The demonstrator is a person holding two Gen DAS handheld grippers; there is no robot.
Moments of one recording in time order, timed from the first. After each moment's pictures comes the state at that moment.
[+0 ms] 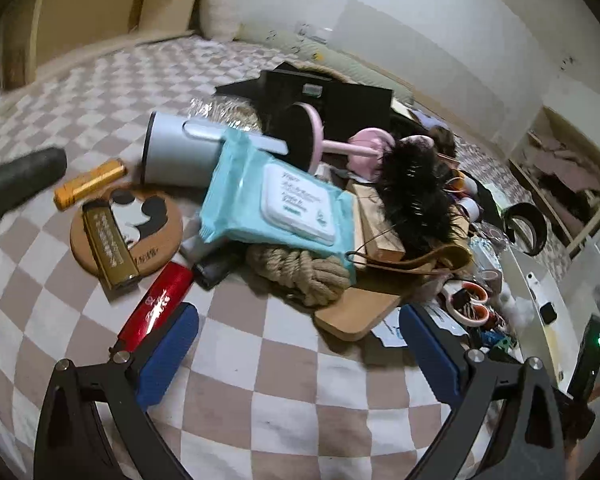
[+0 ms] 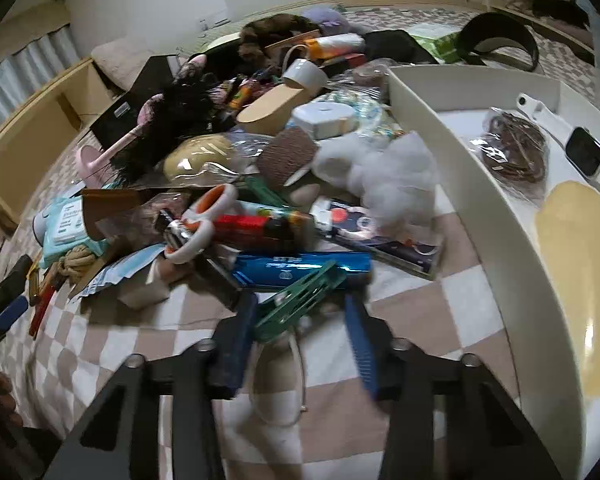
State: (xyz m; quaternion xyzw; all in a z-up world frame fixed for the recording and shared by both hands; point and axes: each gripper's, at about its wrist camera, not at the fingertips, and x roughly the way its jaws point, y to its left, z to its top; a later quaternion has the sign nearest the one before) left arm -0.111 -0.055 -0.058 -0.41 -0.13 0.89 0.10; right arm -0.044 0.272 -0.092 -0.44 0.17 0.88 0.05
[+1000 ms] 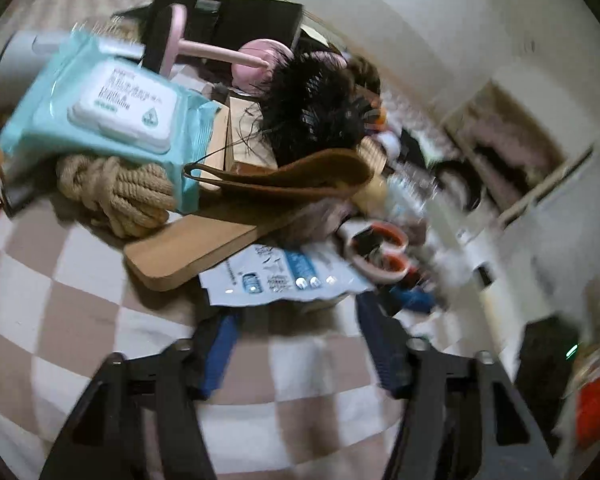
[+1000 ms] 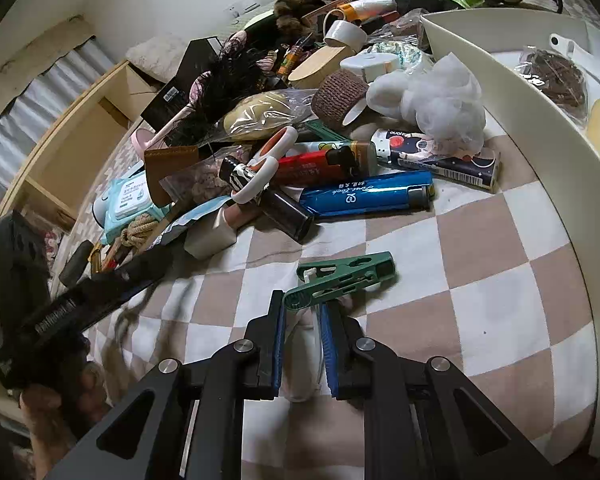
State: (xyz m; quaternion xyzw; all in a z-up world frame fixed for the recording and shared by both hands) left arm -0.116 0.022 -0.093 -0.47 -0.20 0.82 0.25; right arm -0.027 0.257 -0.105 -0.46 0.25 0.85 -0.06
